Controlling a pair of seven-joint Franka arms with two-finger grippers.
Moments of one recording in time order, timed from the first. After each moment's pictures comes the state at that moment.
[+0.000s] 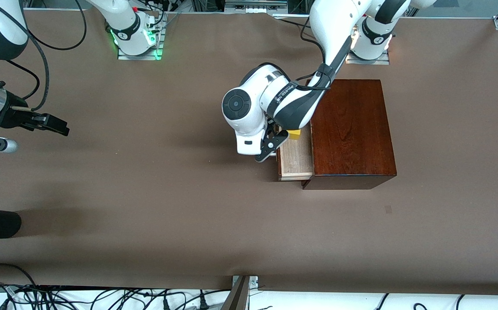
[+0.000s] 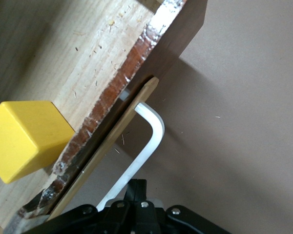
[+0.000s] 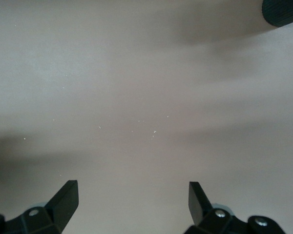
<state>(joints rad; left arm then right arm) -0.72 0.85 -0.04 -1.04 0.04 1.65 -1.47 0.17 0.17 -0.16 -1.54 0.03 1.64 0.15</state>
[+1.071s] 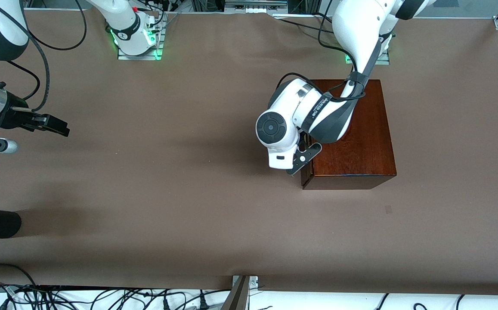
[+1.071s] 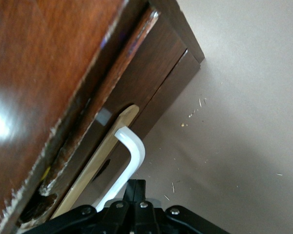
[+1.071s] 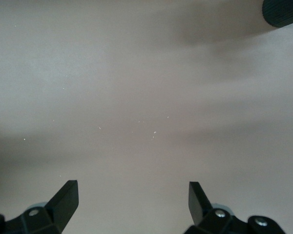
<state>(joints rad) -0.60 0.78 -0.03 -1.15 0.06 1.57 -1.33 0.17 0.17 -0.16 -1.54 0.03 1.64 0.15</state>
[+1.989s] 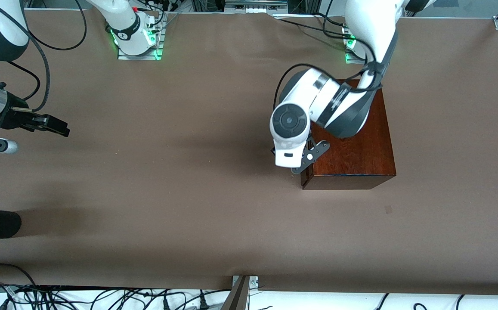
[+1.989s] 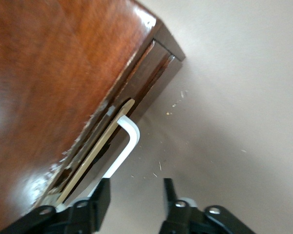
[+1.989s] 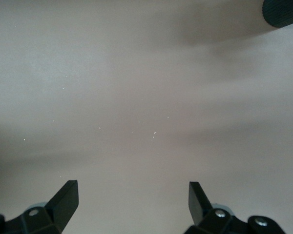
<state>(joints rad) -0.58 0.68 -0.02 -1.15 -0.03 1.58 -1.27 0.17 0.17 -0.16 -1.54 0.03 1.64 0.15</state>
